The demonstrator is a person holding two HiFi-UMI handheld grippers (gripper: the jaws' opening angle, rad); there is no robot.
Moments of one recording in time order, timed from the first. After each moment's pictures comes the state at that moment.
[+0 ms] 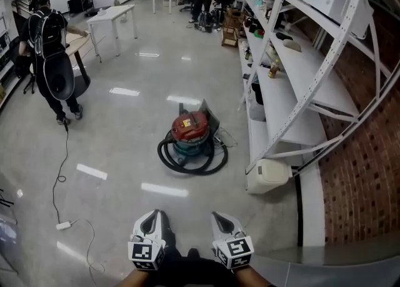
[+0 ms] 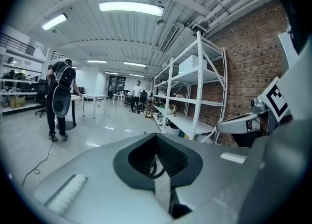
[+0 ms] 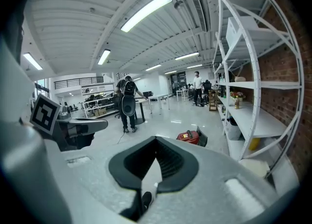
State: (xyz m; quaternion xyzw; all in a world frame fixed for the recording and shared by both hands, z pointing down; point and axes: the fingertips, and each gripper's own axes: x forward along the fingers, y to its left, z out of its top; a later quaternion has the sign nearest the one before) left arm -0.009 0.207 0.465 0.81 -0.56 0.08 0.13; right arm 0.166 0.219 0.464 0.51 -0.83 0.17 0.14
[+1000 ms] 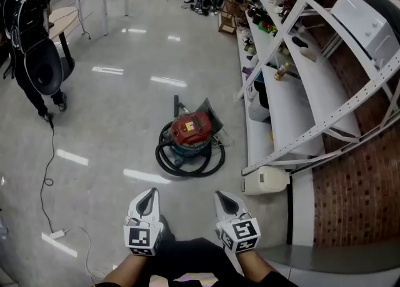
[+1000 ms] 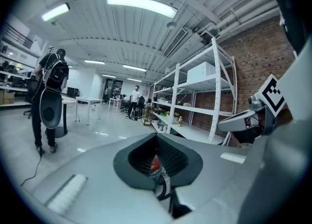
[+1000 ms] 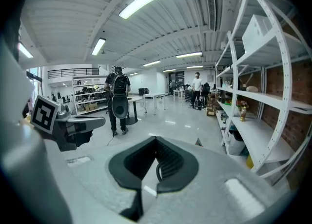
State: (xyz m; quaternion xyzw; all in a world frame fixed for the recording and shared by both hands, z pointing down) left arm -0.112 -0.007 0.436 0.83 -0.54 0.04 0.13; right arm 0.072 0.011 0.428 0.54 -0.81 0.14 0.18
